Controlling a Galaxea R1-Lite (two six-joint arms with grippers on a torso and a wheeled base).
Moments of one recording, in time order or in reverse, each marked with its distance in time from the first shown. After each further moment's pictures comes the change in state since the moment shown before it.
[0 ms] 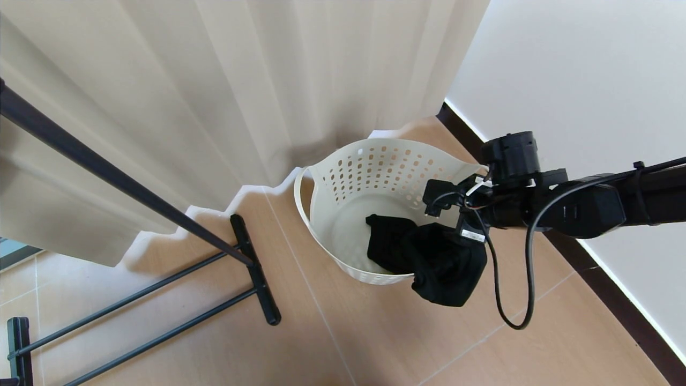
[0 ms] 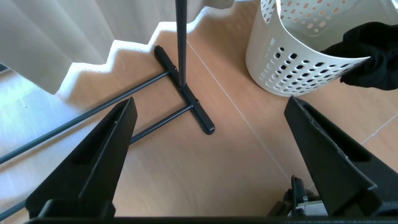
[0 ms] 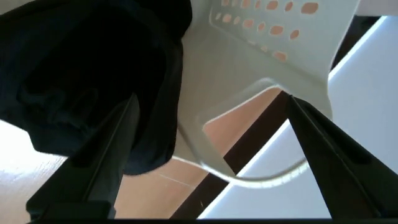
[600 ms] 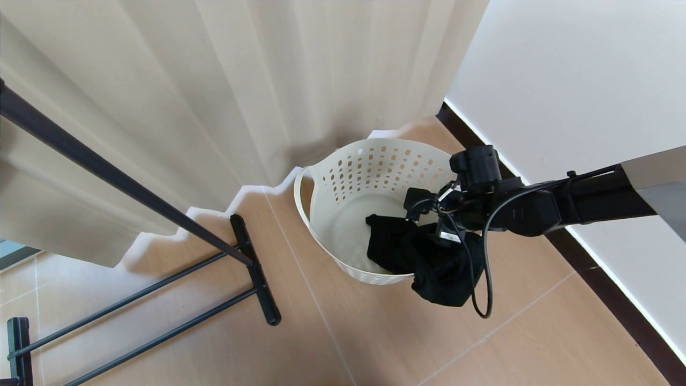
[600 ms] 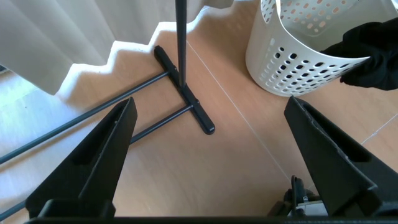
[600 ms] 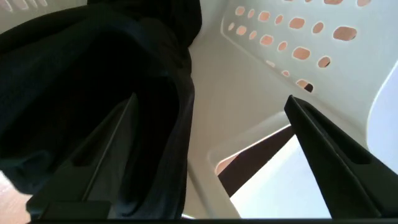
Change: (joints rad) left arm 0.000 0.000 0.000 0.000 0.000 0.000; right arm 0.011 0.169 -0.140 -0.001 -0.022 -0.014
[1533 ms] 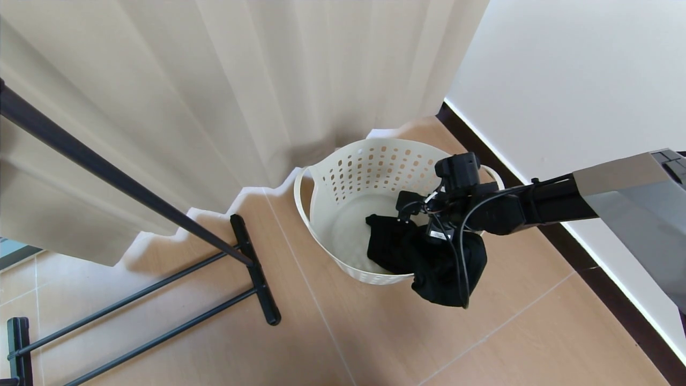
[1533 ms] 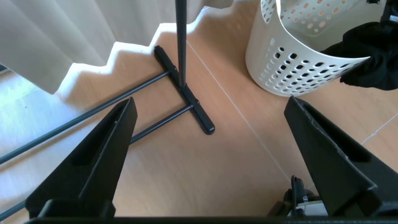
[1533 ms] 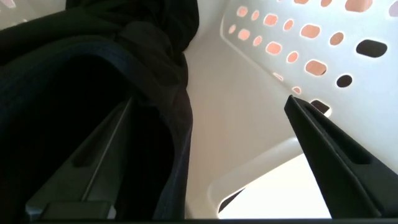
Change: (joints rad) left arm 0.000 0.000 0.000 0.000 0.000 0.000; right arm -0.010 0.133 -0.137 0.000 -0.041 -0.017
